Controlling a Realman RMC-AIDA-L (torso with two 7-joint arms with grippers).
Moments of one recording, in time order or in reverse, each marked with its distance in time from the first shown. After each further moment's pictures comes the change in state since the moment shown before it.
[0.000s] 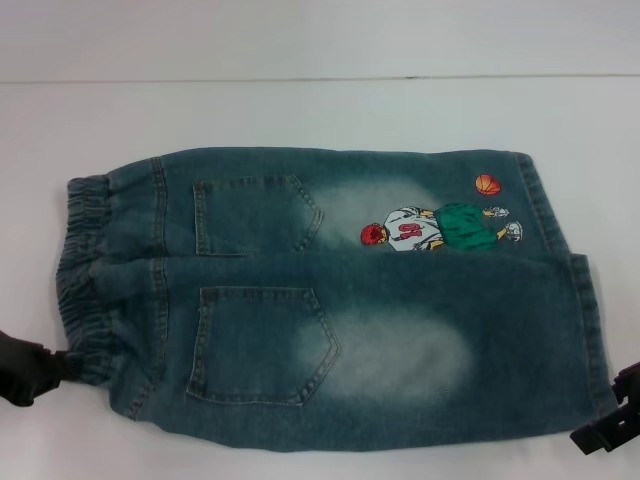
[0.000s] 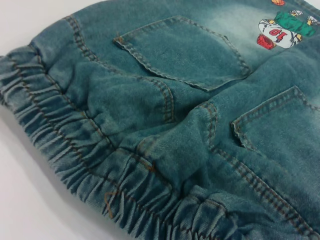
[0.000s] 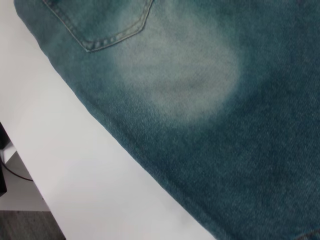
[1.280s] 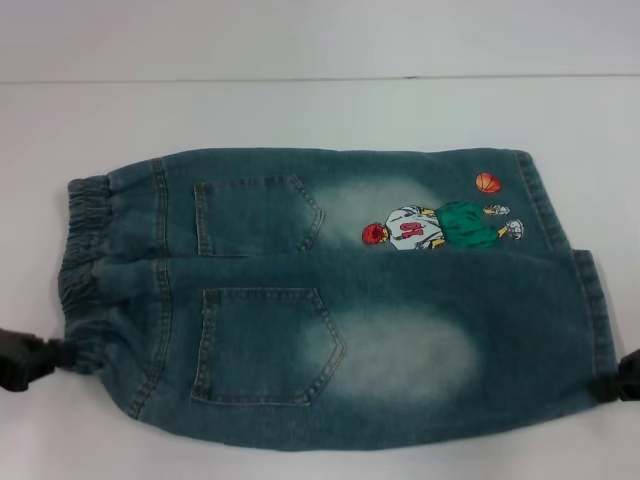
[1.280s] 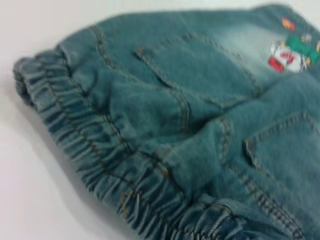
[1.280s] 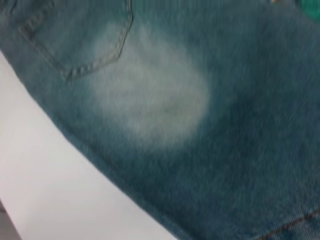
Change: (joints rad) left arm -0.009 0.007 -0.077 -0.010 -0.010 0.025 -0.044; right arm -0.058 0.001 0.029 -0.049 0.070 0.063 -0.025
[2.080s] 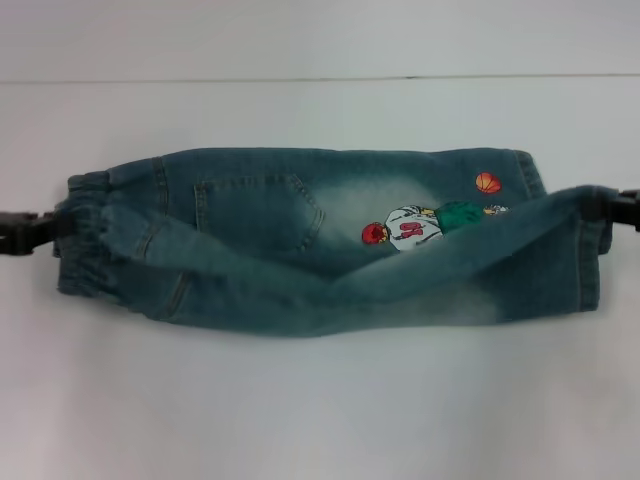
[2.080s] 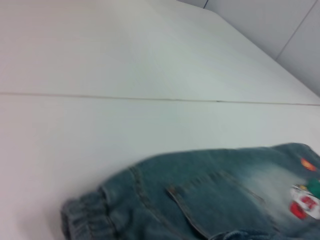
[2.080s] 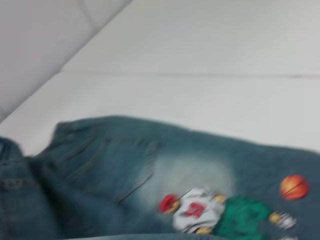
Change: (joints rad) left arm -0.086 0.022 -0.055 0.020 -0.180 -0.059 -0.200; right arm 0.007 -0.002 0.253 0.009 0.325 0.190 0.029
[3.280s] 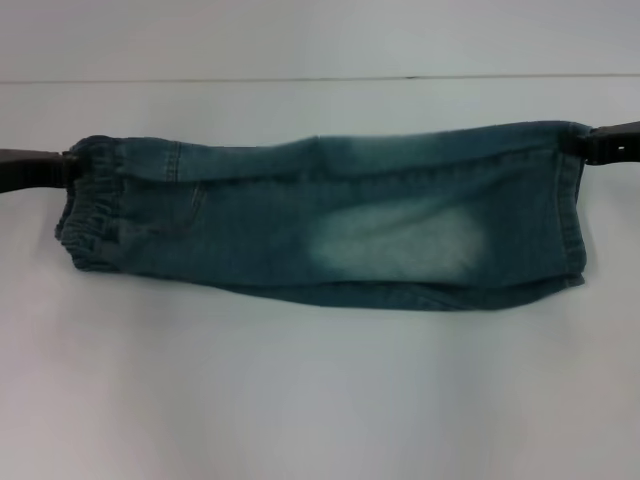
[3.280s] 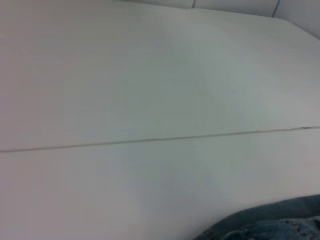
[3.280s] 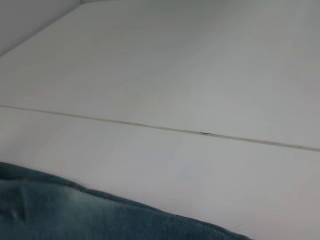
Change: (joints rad) left arm -0.080 -0.045 0.184 -0.073 -0.005 -0.450 -0.071; right arm 0.103 -0.013 -0.144 0.232 0.021 0.515 -0.047
